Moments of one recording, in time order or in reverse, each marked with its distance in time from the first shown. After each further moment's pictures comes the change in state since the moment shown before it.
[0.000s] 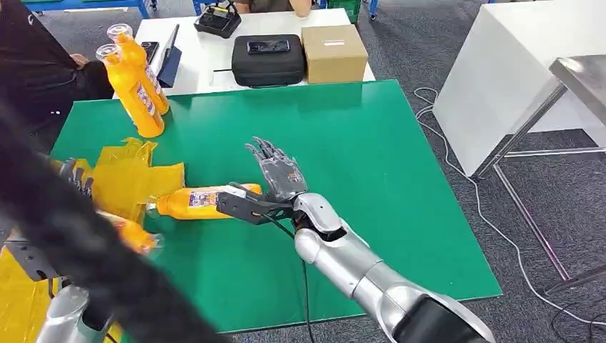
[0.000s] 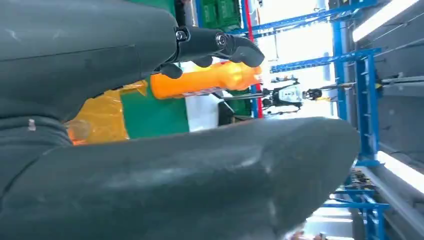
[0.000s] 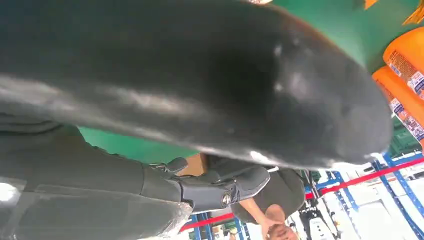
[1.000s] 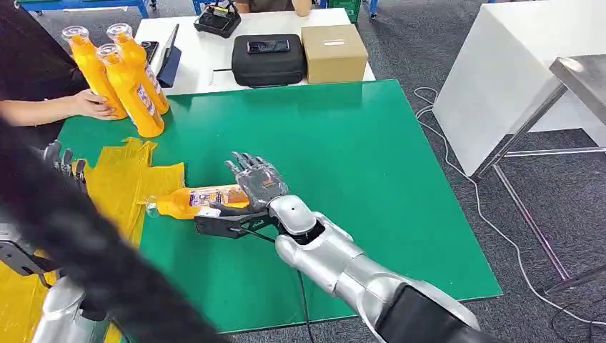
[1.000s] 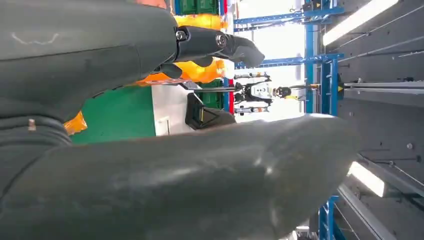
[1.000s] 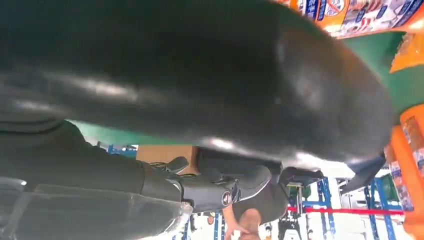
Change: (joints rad) left arm -0.019 -0.039 0.009 -0.097 0.026 -0.018 0.012; right arm -0.102 0.088 0.131 0.182 0.173 0.094 0.098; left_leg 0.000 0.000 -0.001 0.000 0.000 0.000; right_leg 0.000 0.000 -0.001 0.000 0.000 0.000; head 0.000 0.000
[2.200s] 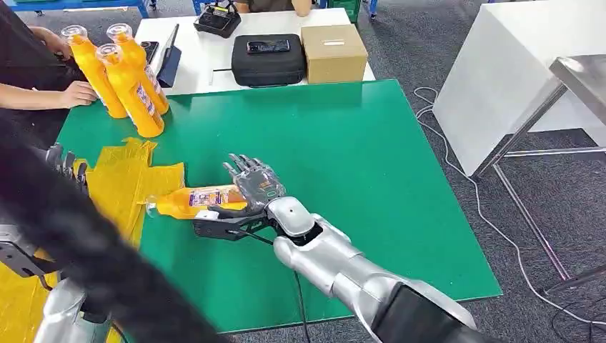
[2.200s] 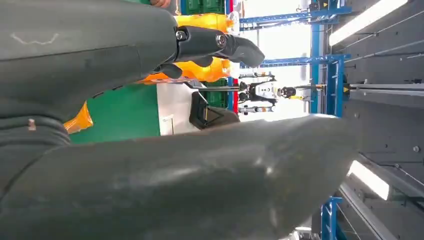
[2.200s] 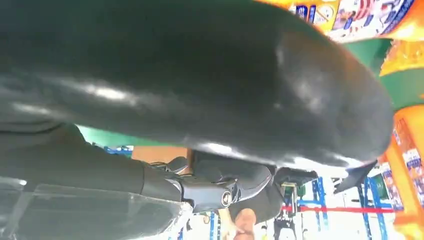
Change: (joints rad) left arm 0.012 -0.005 0.006 -0.009 0.006 -0.002 0.015; right arm 0.005 0.002 0.003 0.016 -0.011 -0.040 -0.029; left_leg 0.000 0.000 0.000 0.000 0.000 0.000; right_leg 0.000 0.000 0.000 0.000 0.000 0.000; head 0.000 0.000
